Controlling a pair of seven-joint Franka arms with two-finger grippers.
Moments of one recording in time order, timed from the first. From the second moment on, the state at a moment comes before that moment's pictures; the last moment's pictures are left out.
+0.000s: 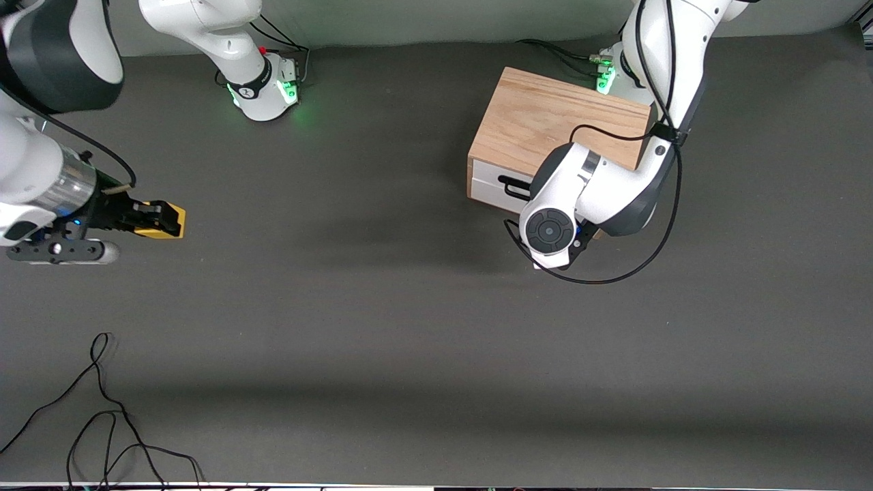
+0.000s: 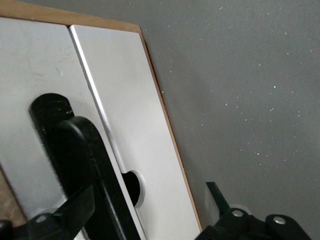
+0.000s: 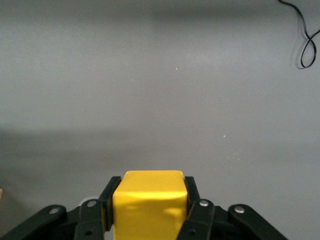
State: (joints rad) left arm -0.41 0.51 -0.16 -1.69 -0.06 1.71 -1.48; right arm 0.13 0.10 -0.03 -1.56 0.01 1.60 0.14
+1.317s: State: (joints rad) left arm -0.41 0.50 -0.16 -1.69 -0.01 2.26 -1.39; right arm 0.13 0.11 -0.09 -1.56 0.01 1.59 0.14
